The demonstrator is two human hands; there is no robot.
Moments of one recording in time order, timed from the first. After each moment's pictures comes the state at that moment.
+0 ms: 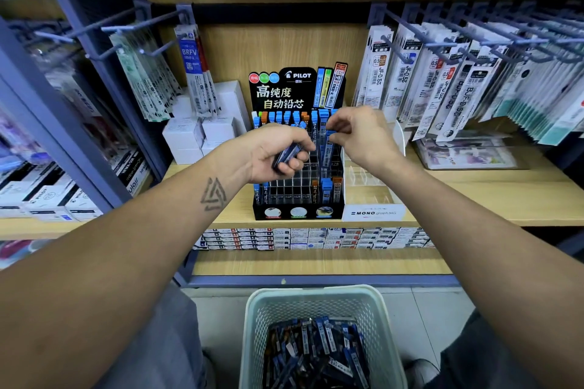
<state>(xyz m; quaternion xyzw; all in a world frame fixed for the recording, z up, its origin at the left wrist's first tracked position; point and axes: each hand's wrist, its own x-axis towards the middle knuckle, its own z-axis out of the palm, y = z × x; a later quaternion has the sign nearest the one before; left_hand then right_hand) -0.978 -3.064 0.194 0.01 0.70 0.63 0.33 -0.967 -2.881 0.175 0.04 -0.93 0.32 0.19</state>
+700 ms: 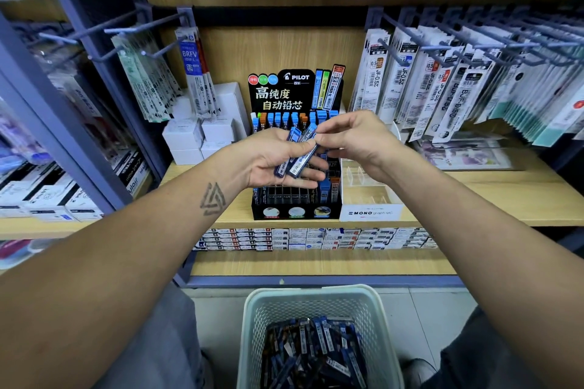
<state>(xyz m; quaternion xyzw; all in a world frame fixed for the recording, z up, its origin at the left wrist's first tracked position) -0.965 -3.068 0.193 0.04 0.66 0.66 0.35 -0.949 -2.891 0.190 -0.03 -0.77 0.64 0.01</state>
